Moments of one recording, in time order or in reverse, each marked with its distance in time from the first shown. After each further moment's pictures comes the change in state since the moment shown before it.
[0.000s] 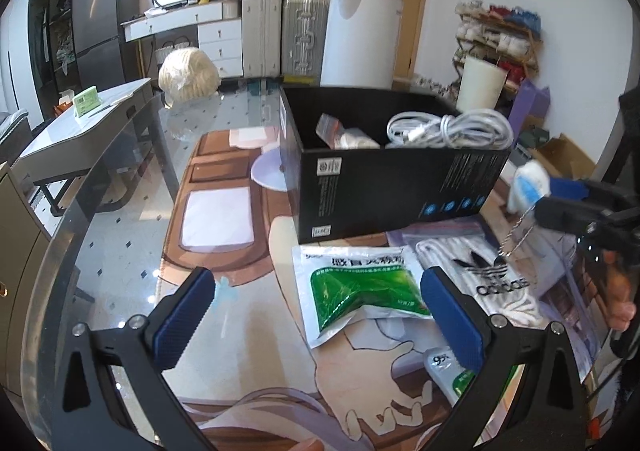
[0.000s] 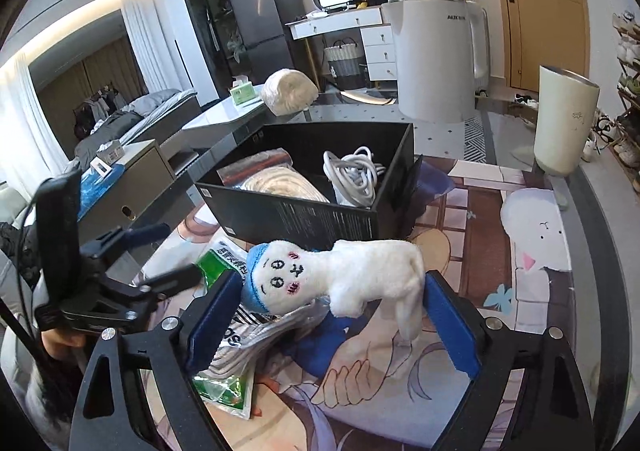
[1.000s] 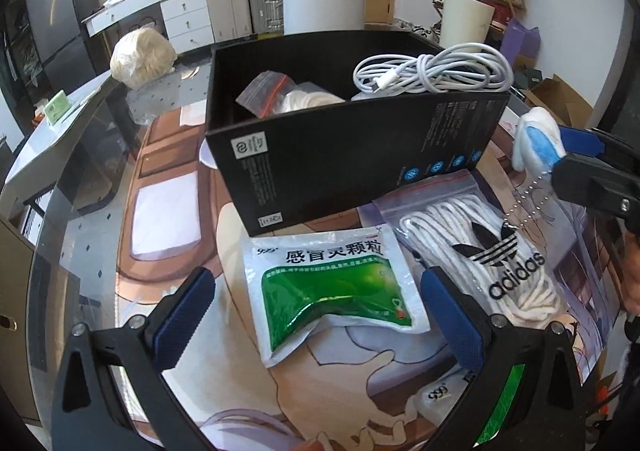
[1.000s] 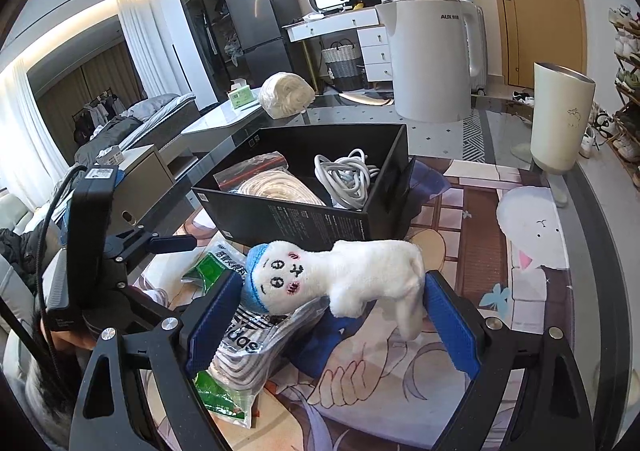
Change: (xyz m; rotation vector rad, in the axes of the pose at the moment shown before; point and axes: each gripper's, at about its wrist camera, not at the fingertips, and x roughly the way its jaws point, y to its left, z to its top) left arm 0.033 -0.029 0.012 0.111 0.183 -0.018; right arm 0.000 -0.006 -0.001 0.016 -0.002 0.003
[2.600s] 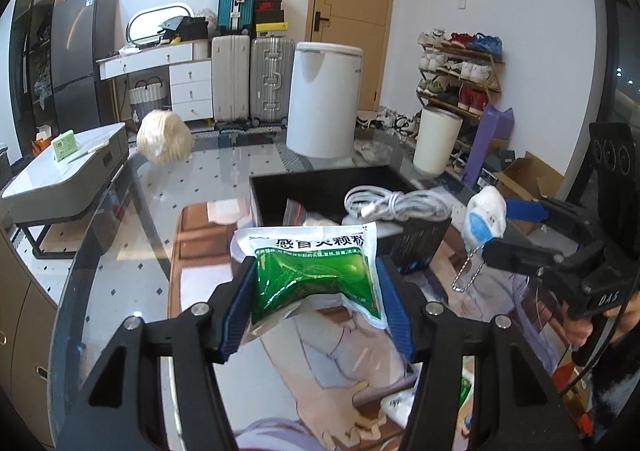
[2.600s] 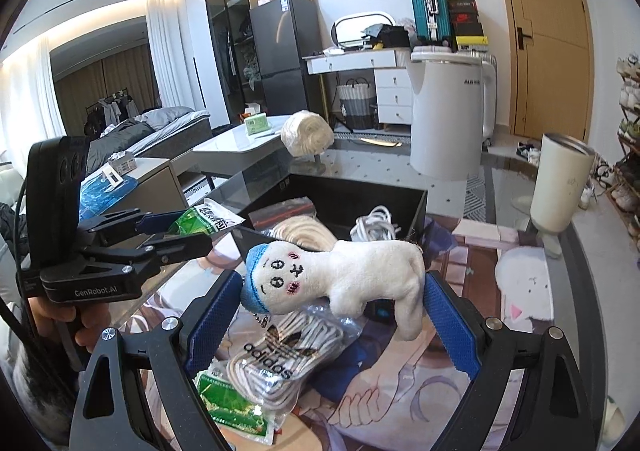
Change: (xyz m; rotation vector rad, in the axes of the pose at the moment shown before) left arm -0.084 0.029 0.009 -0.042 -0.340 -0.084; right arm -0.027 0.029 0.013 -0.112 -0.144 -0.015
